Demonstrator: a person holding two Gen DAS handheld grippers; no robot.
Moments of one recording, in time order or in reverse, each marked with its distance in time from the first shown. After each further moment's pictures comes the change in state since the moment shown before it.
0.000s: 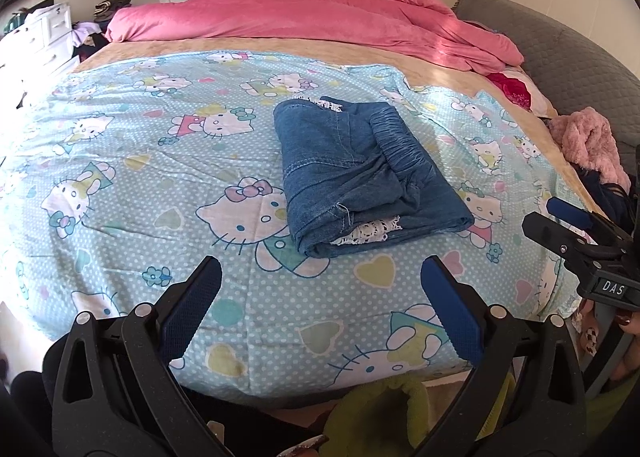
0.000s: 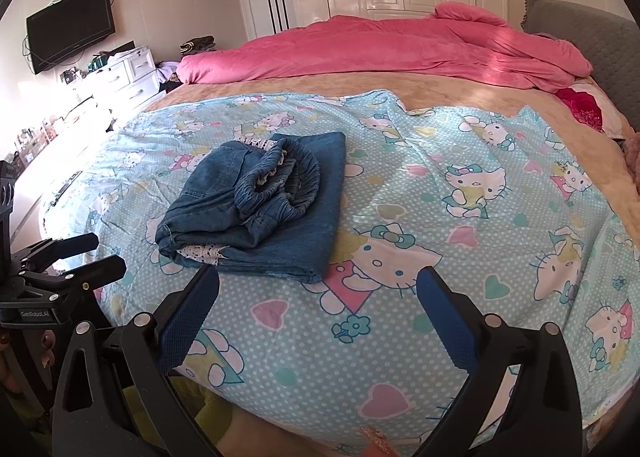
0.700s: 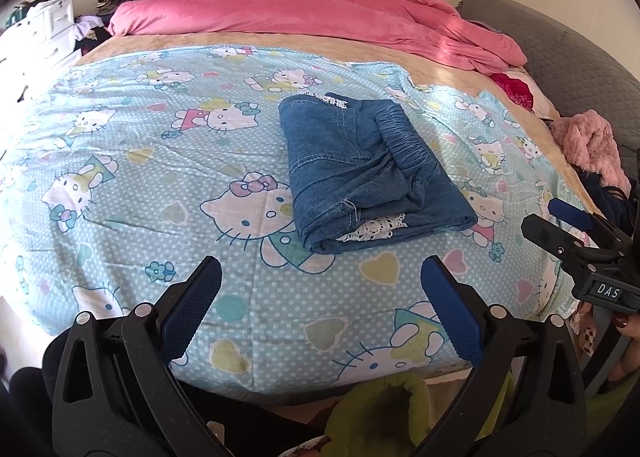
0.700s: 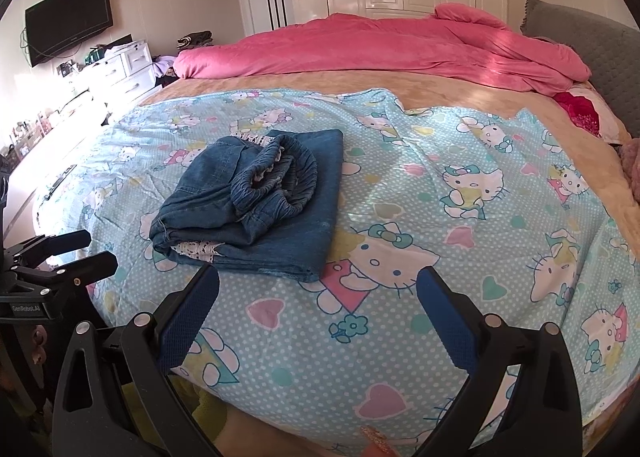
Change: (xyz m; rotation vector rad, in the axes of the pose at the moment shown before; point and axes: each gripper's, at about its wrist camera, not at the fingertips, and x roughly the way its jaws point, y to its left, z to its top) left arm -0.001 0.004 -0.001 -0.013 0.013 -0.009; right arm 0.004 0.003 0.000 -0.017 0.010 -0.022
